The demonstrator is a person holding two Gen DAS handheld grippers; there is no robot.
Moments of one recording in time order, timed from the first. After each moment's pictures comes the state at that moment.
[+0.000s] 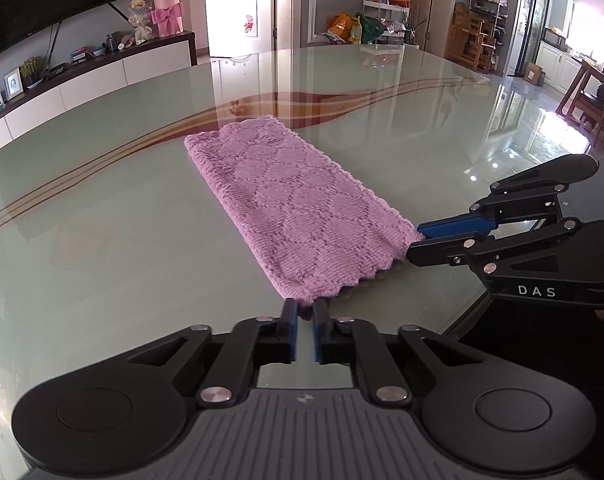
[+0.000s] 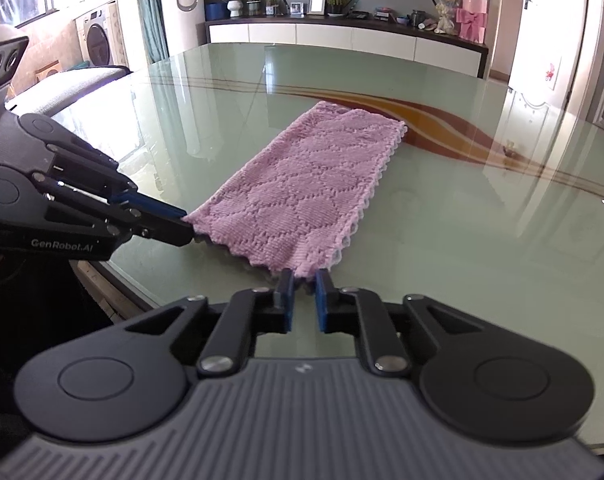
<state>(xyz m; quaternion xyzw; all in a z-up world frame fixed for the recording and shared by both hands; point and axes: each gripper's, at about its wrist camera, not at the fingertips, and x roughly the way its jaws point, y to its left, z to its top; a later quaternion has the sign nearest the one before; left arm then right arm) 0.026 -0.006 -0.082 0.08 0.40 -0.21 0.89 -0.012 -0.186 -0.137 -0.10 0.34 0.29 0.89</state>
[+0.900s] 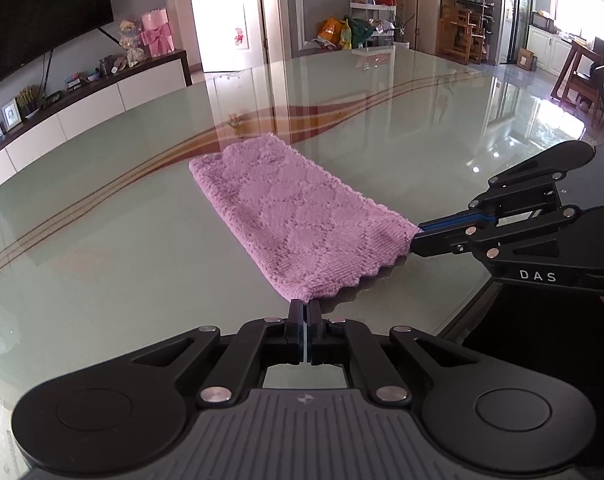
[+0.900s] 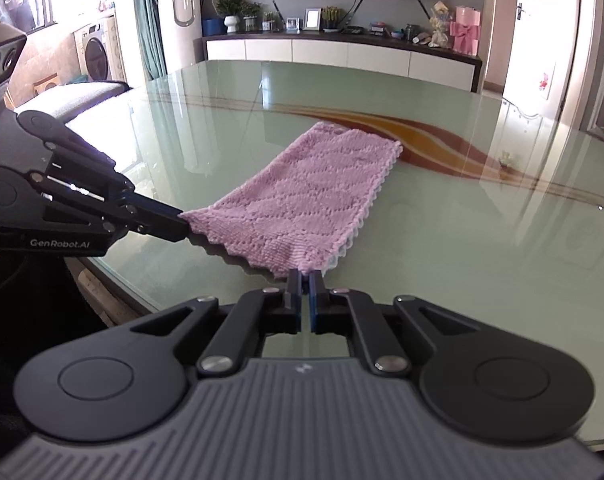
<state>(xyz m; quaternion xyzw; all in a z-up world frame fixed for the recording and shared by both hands) 0.019 0.000 -0.064 0.12 0.37 -0.21 0.90 -0.018 -0.183 -0.121 -0.09 0.32 0.28 0.90</state>
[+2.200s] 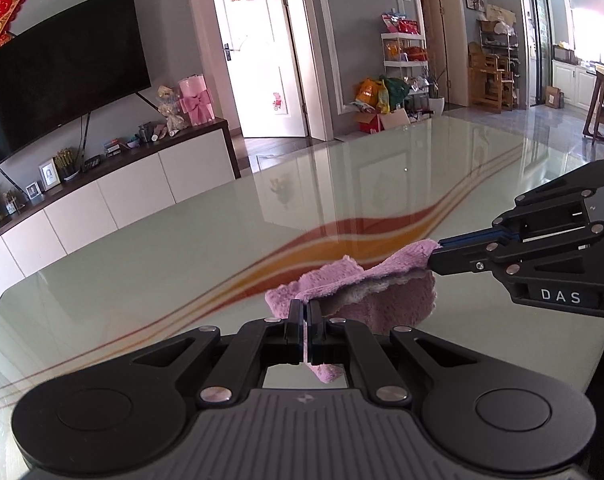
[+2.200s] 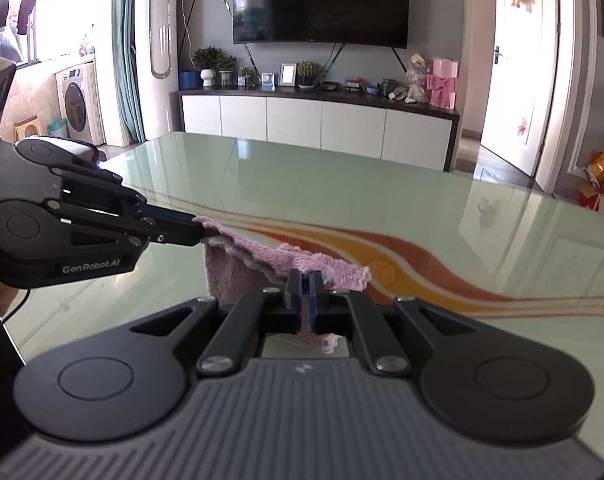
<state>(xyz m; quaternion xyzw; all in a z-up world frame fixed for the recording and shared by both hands) 0.092 0.000 0.002 0.14 0.27 -0.16 0.94 0.063 -0.162 -0.059 -0.07 0.24 0.26 0.93</state>
